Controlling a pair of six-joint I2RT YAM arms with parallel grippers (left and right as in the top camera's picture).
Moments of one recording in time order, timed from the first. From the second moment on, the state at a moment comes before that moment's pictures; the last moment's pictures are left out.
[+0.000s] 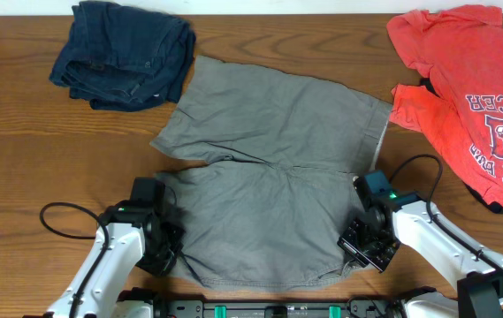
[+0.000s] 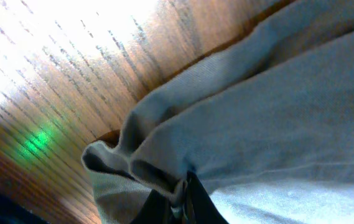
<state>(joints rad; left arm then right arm) -0.07 1.22 0.47 -0.88 0.15 -1.16 0.30 1.41 0.54 -0.88 -0.31 1.01</state>
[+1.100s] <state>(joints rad) -0.10 0.83 1.14 -0.90 0.23 -0.63 0.03 1.11 1.42 -1.42 -0.16 0.53</state>
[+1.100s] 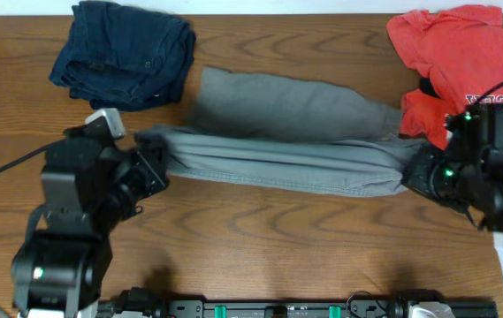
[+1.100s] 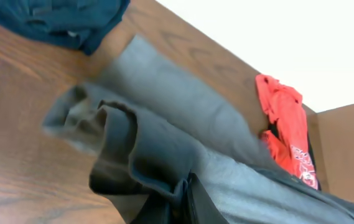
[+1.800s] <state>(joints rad) -0.12 1.08 1.16 -0.96 0.23 -0.60 0.03 1.30 1.47 -1.50 -0.10 0.50</state>
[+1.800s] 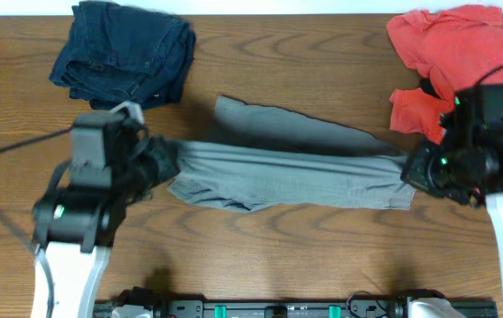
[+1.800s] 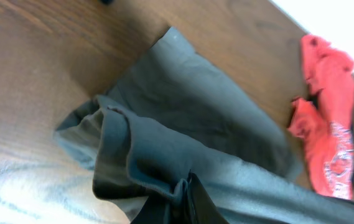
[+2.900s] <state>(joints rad) -0.29 1.78 1.16 -0.26 0.06 -0.52 -0.16 1.83 1.36 -1.09 0.04 0.49</state>
